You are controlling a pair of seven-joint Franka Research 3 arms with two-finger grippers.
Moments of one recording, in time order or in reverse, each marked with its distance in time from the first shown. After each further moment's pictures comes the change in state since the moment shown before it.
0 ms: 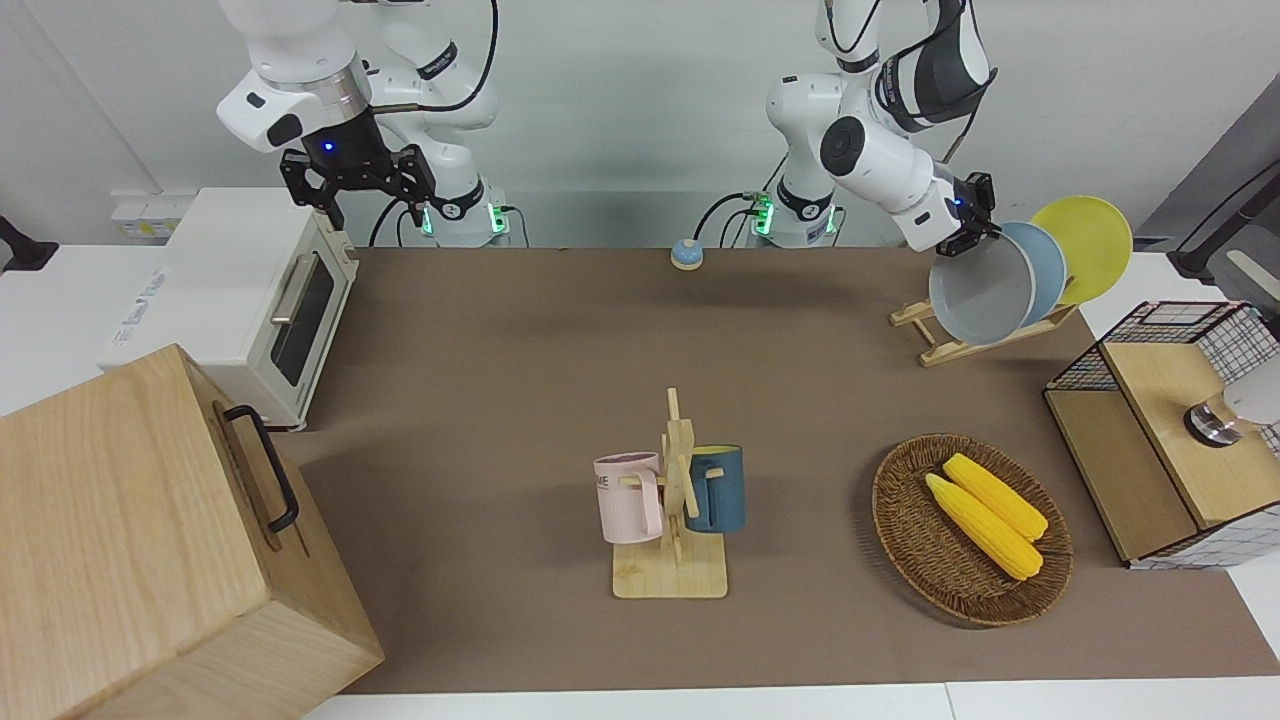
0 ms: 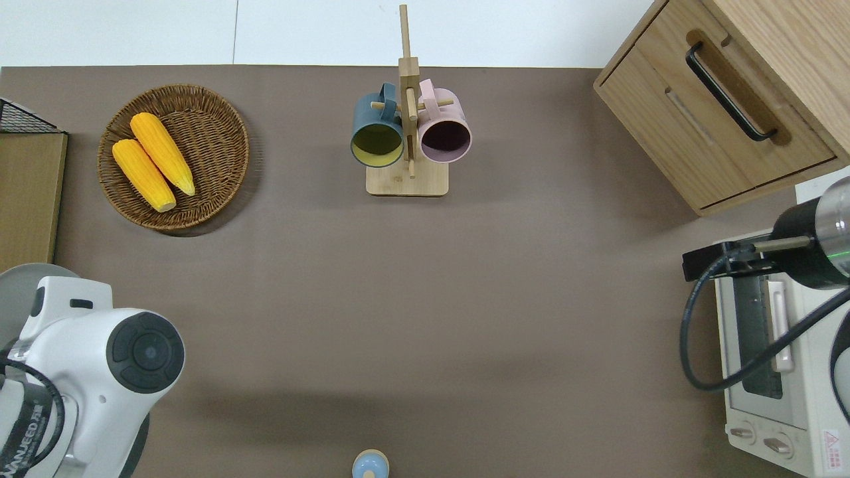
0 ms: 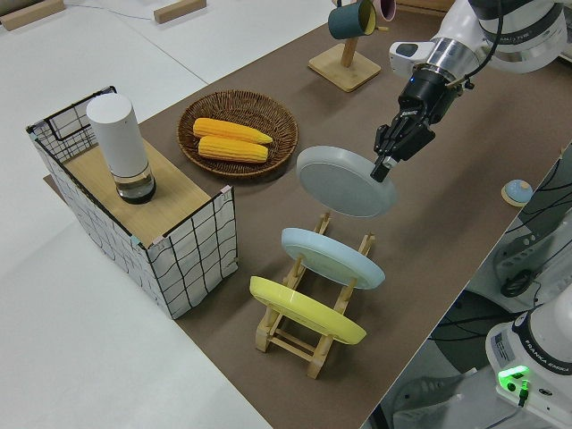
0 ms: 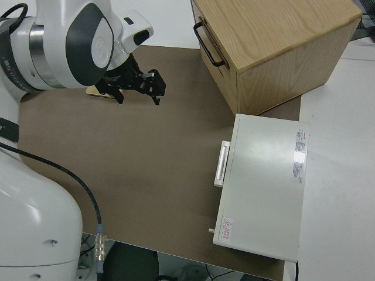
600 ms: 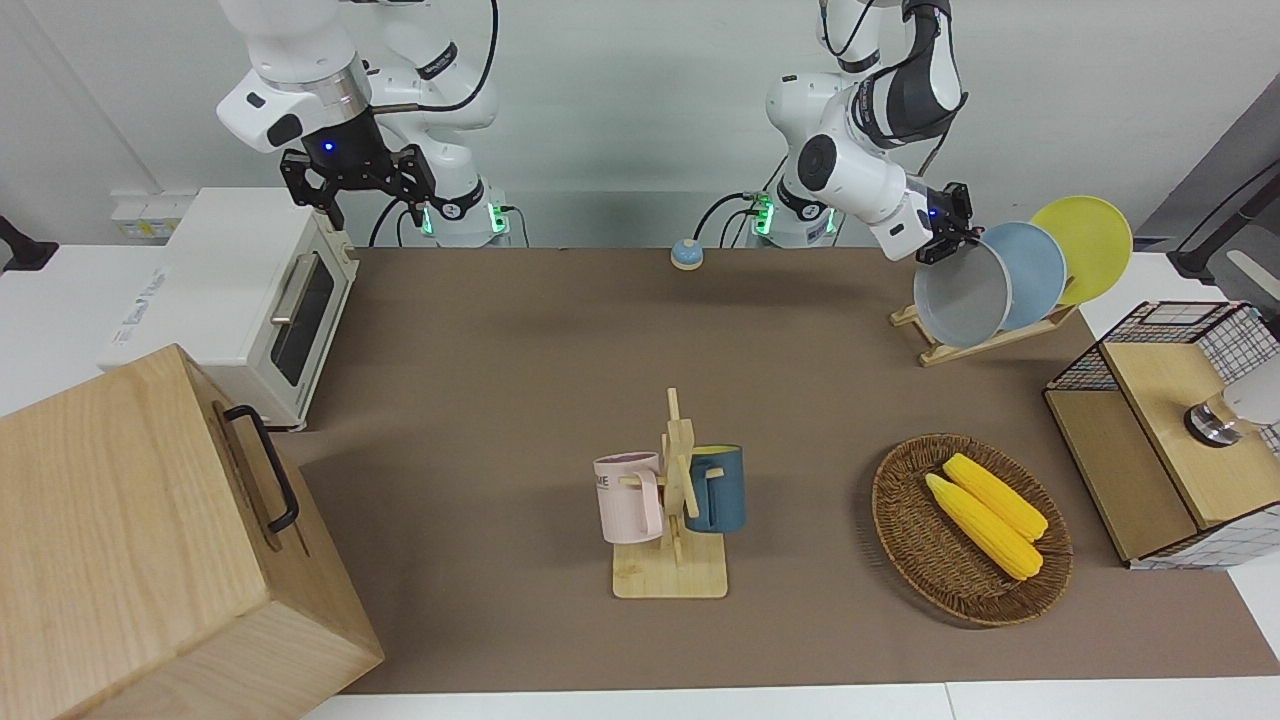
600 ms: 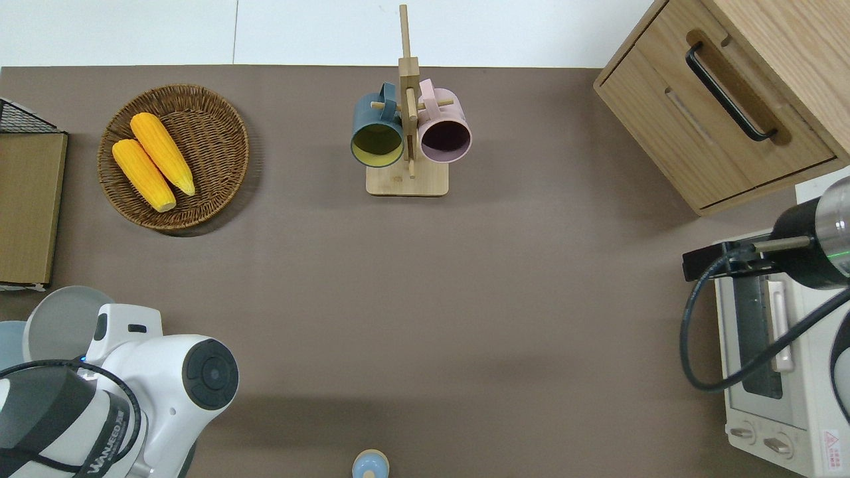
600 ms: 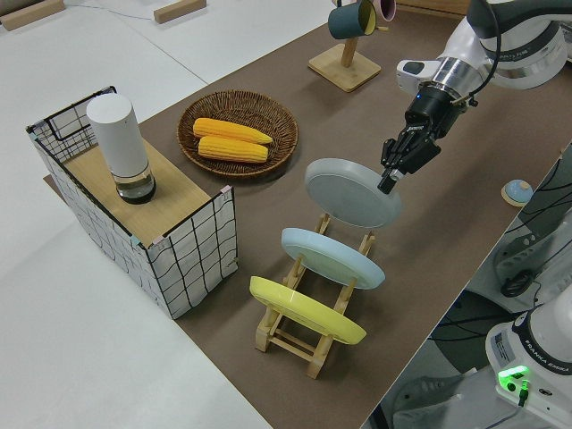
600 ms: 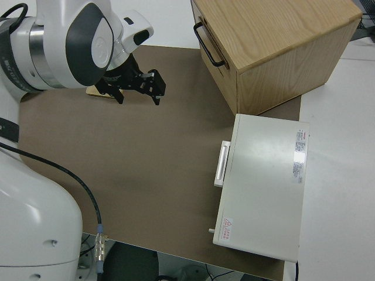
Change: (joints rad) left arm -0.028 -0.002 -0.015 -0.073 0.006 0.006 -0.068; right arm 0.000 0.000 0.000 0.000 0.000 0.000 0.000
